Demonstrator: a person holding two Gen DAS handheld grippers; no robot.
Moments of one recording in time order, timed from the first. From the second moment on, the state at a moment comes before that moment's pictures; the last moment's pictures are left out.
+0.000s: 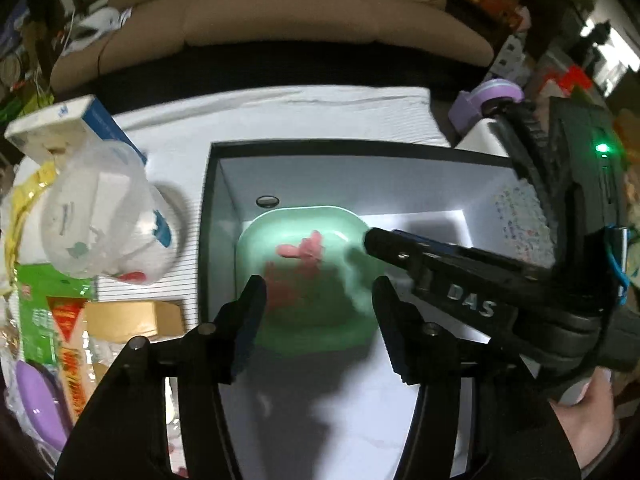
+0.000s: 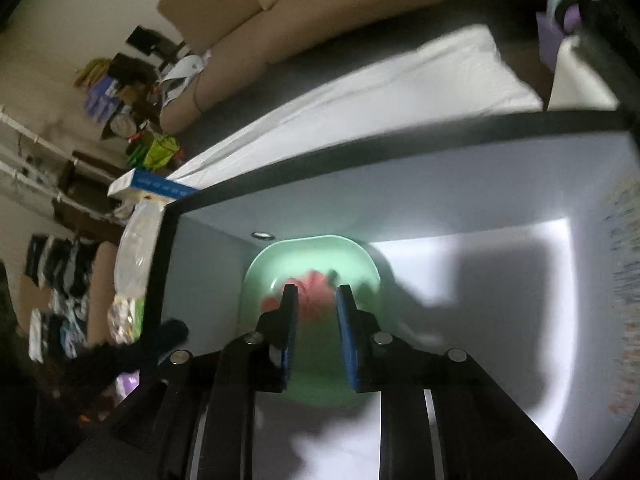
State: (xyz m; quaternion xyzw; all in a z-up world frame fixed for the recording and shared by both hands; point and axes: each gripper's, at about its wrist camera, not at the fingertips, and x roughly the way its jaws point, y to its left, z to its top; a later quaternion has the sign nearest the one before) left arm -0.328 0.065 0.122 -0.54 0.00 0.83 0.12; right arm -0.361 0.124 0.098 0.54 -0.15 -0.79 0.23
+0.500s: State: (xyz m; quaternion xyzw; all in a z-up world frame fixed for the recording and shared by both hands) left arm -0.158 -0.016 0.145 -0.50 -0.04 0.85 0.12; right arm -0.163 0.239 0.164 0.48 -0.06 -0.83 0.27
